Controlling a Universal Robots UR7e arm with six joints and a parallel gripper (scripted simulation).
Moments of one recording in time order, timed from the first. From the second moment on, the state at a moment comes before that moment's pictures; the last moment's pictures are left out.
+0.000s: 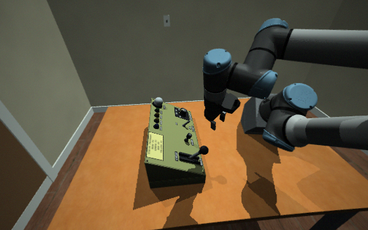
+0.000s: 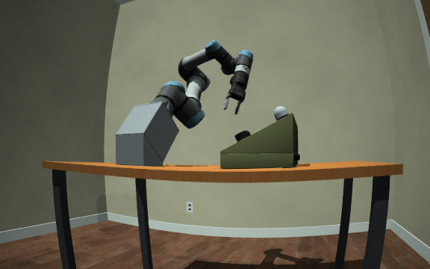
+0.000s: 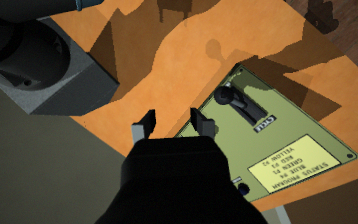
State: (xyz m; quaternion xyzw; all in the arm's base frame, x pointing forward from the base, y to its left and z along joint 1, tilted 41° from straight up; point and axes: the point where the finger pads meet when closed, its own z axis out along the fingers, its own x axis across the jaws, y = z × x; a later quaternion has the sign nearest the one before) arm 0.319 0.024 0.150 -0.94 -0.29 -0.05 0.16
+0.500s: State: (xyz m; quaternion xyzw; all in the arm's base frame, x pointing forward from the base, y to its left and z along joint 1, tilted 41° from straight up) arm 0.310 0.050 0.132 -0.95 0.13 -0.06 0.29
